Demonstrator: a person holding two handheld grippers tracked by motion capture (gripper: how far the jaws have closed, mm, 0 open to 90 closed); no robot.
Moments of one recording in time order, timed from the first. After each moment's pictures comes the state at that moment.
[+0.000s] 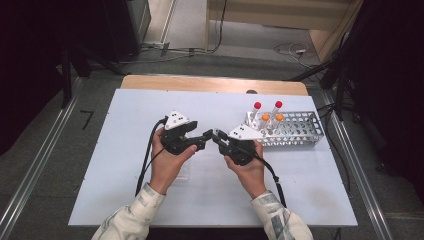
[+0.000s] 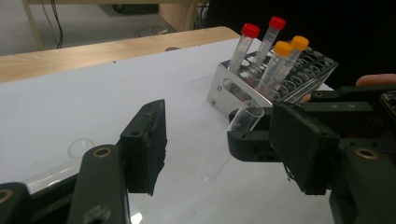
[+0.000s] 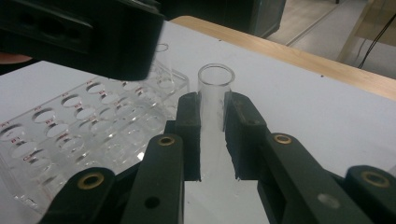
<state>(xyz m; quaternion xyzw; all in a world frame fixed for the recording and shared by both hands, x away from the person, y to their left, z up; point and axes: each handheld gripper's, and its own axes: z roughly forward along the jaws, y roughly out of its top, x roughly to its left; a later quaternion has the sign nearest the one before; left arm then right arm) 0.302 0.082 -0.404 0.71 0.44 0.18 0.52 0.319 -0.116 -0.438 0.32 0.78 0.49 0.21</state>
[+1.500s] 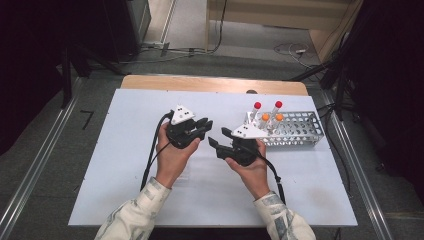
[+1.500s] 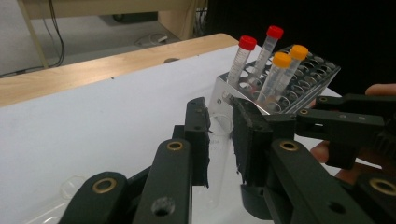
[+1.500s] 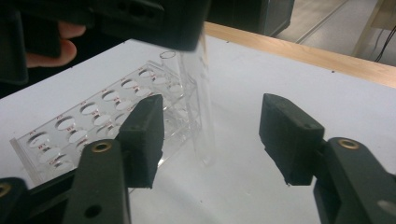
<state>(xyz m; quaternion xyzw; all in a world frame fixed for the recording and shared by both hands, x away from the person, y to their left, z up) 0.313 0.078 -0.393 0.71 0.43 0.20 0.52 0.318 -0.123 -0.434 0.34 0.77 0.51 0.18</state>
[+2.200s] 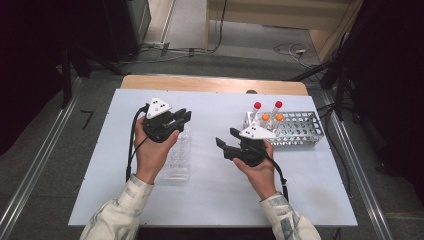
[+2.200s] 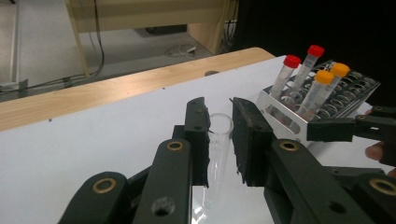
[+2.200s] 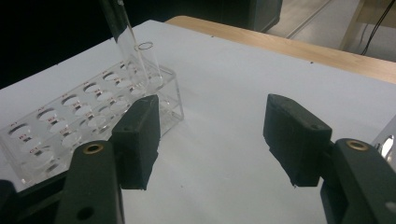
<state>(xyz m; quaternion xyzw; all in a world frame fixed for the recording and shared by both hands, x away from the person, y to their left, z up) 0.308 0.125 -0.377 0.69 0.45 0.25 0.50 0.319 -0.142 -0.436 0.35 0.77 0.50 0.18</state>
